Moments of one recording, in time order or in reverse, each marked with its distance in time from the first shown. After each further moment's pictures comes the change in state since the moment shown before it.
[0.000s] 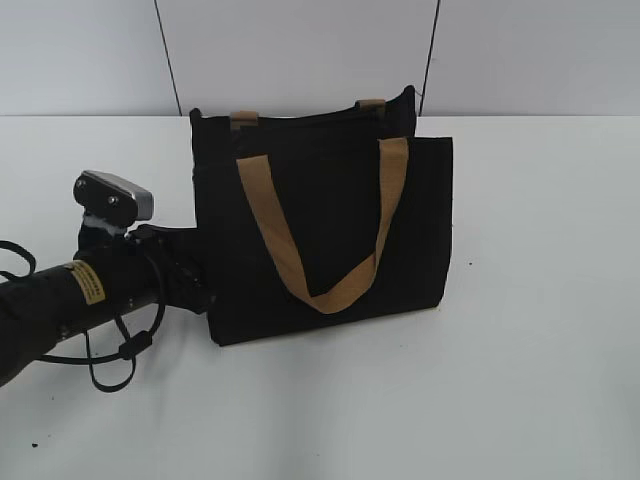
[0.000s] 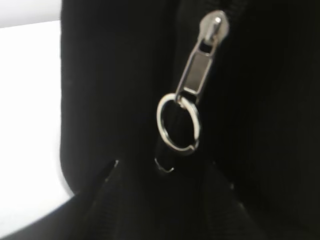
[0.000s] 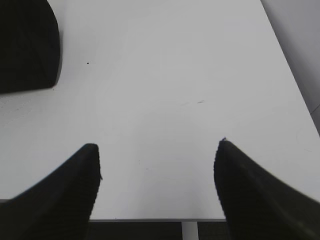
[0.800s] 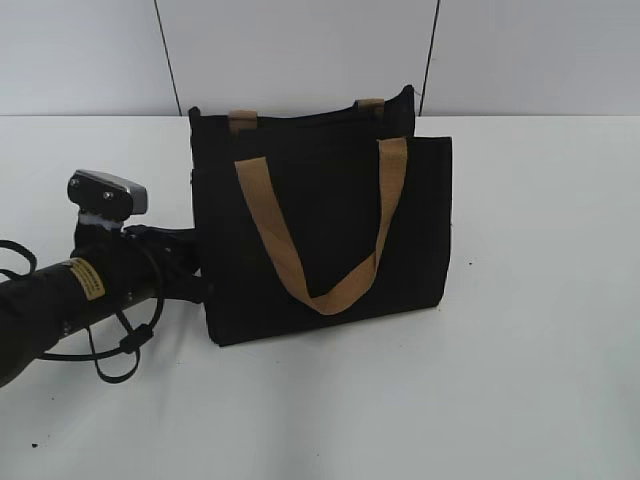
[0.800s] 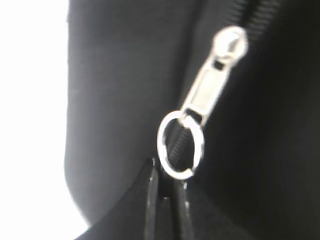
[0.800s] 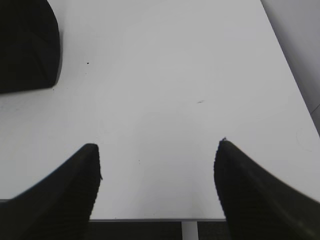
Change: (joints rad) left arm 0.000 0.041 -0.035 -0.033 -0.018 -0.018; right arm 0.000 0.000 0.000 0.000 0.000 0.000
